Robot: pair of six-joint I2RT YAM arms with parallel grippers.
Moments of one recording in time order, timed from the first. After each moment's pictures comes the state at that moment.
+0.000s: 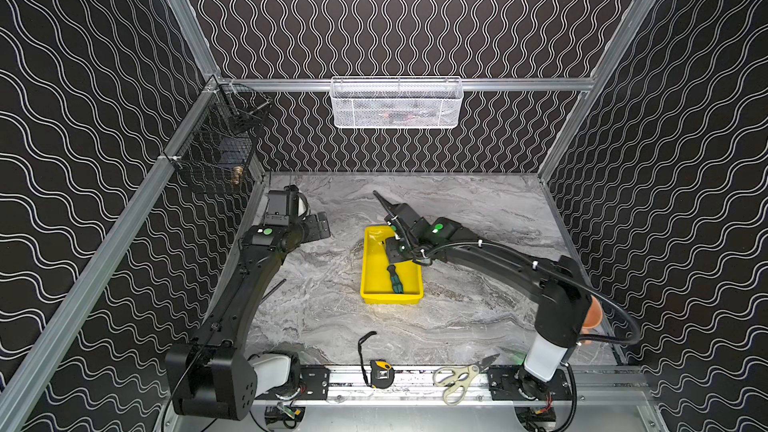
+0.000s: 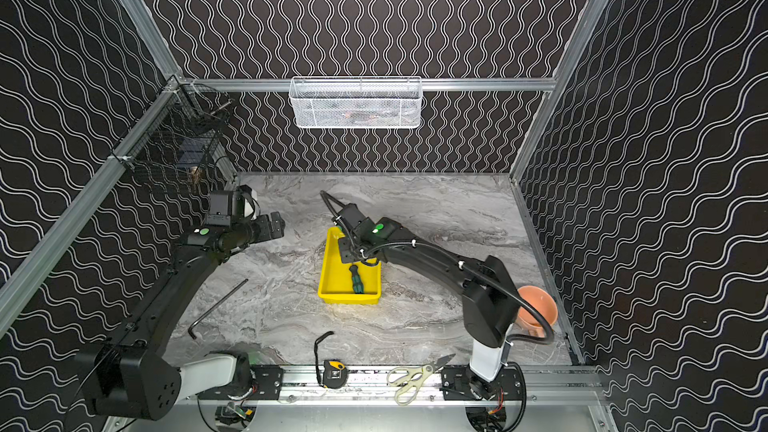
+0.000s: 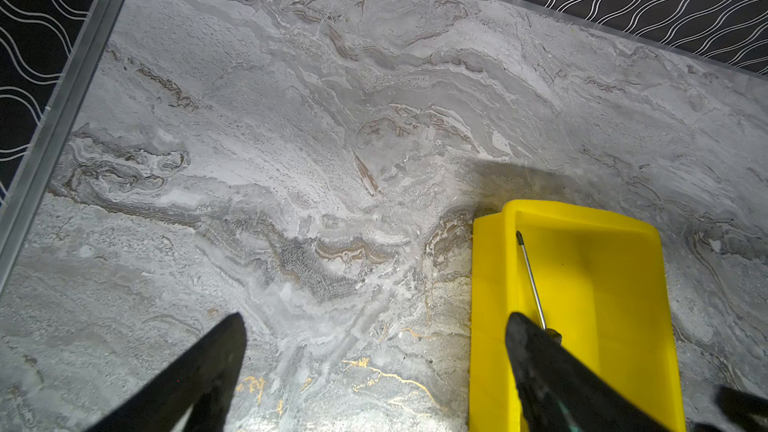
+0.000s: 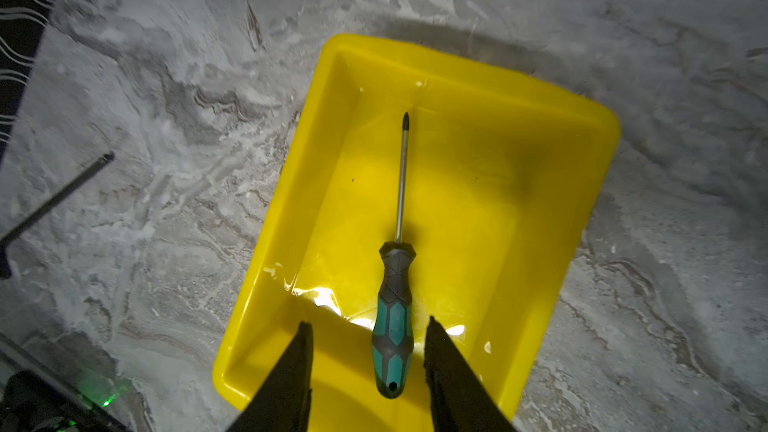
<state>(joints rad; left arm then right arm) -0.09 1.24 1.10 -0.68 0.02 -0.28 0.88 1.75 1.51 -0.73 0.10 0.54</state>
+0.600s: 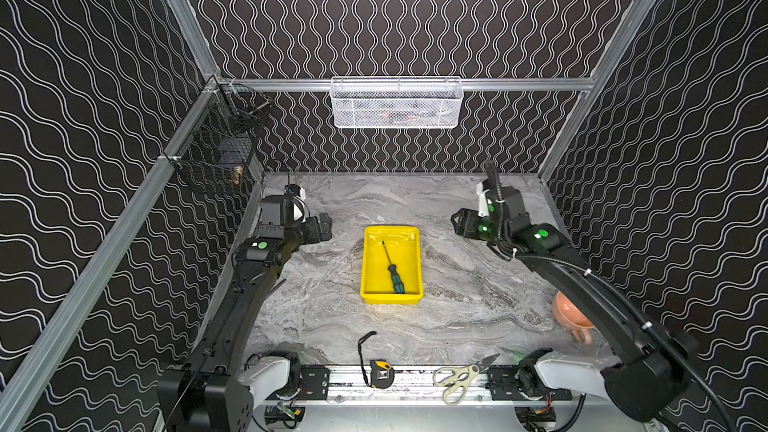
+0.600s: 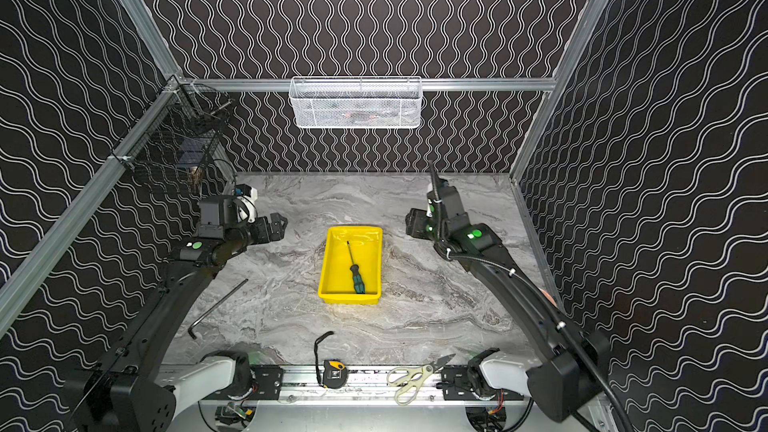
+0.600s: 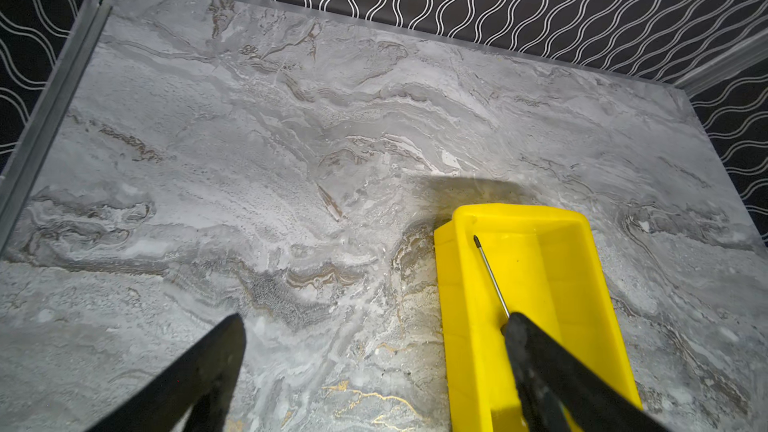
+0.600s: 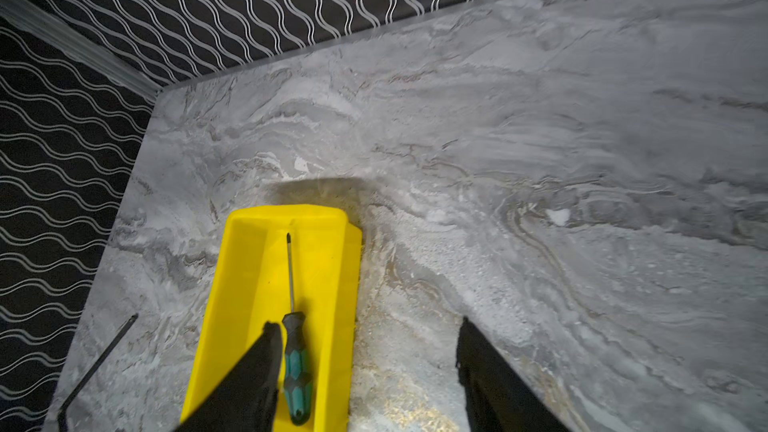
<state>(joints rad) -0.09 1.13 1.03 -0.57 0.12 -0.21 0.43 1.22 1.15 -0.59 0.05 0.49</state>
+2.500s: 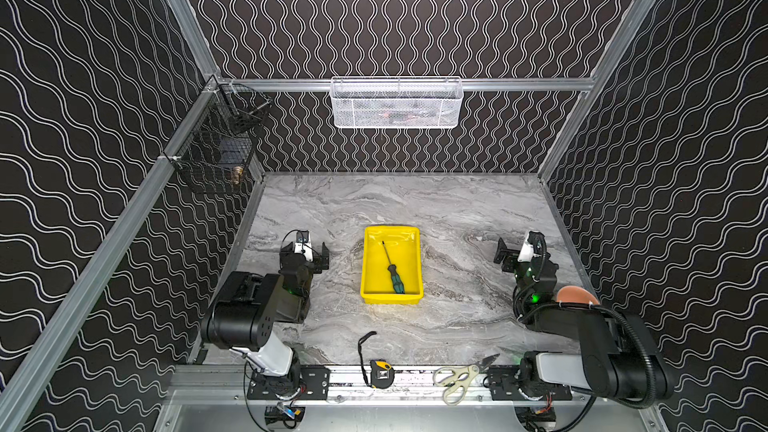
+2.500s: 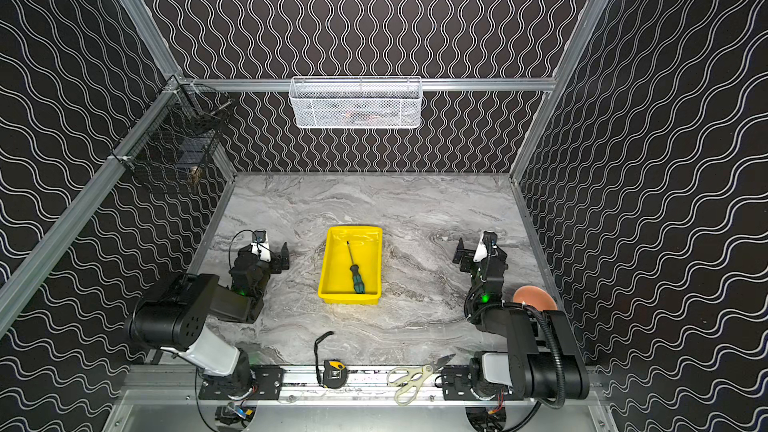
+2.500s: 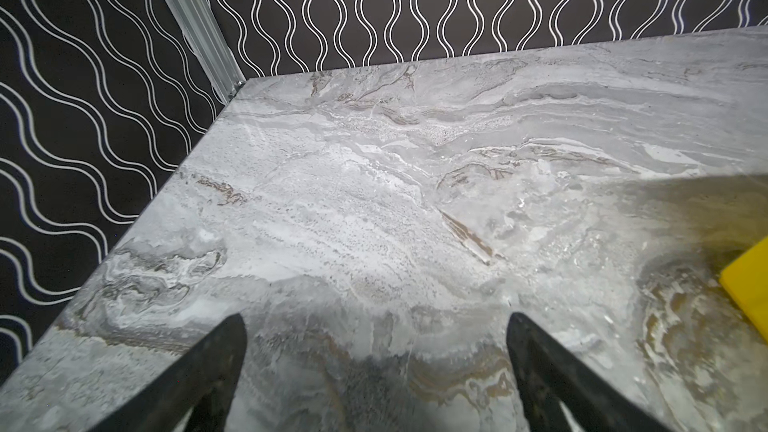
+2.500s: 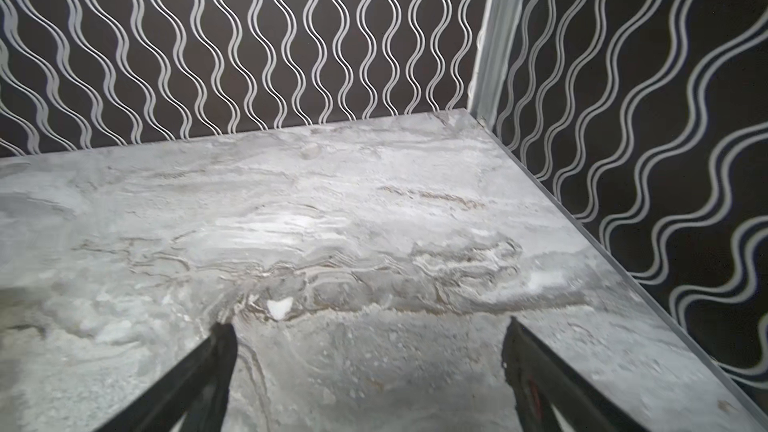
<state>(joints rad) -0.08 1.62 0.24 1.10 -0.18 0.06 -0.02 1.35 0.19 0.97 0.09 0.06</state>
